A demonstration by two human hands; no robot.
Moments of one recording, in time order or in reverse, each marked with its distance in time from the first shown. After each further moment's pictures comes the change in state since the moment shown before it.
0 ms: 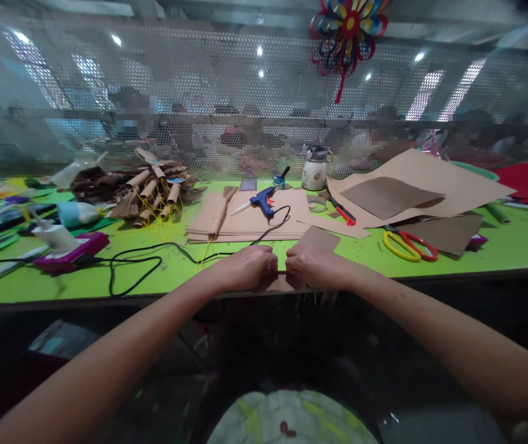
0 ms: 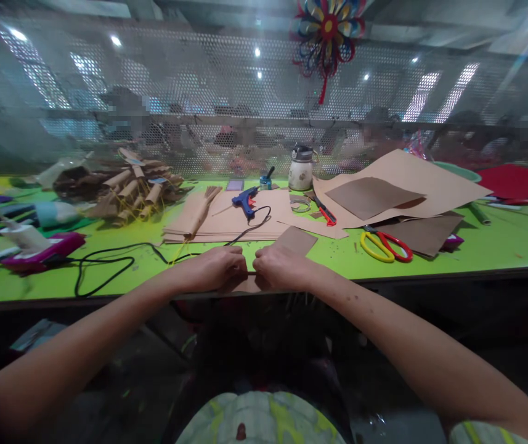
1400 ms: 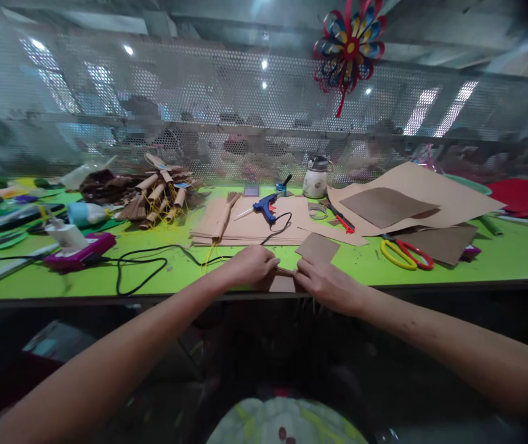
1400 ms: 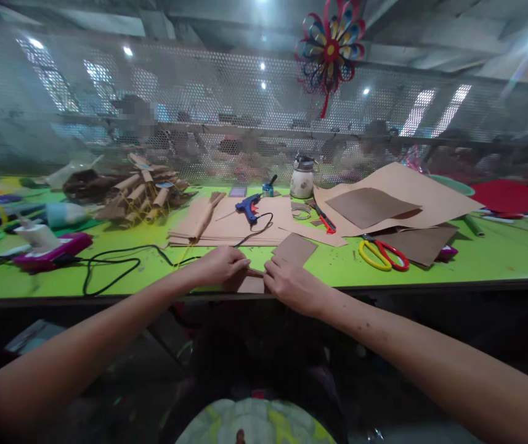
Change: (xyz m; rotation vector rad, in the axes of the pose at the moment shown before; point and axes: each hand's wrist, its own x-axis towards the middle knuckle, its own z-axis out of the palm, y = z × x) left_hand 0.011 -0.002 0.003 -0.151 0.055 -0.362; right_hand -0.031 -0.014 0.013 -0.376 0.161 -0.117
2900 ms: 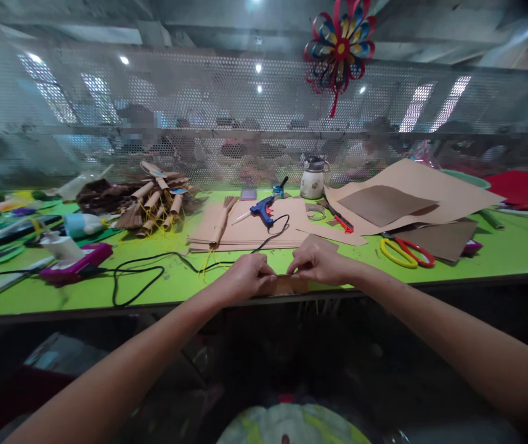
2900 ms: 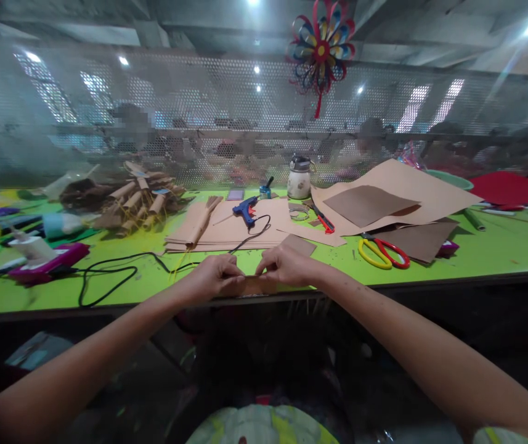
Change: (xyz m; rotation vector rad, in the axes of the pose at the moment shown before) left_hand -0.018 -0.001 0.004 -0.022 0.073 0.214; right_hand 0.023 0.038 -0.004 0.885 0.044 0.222
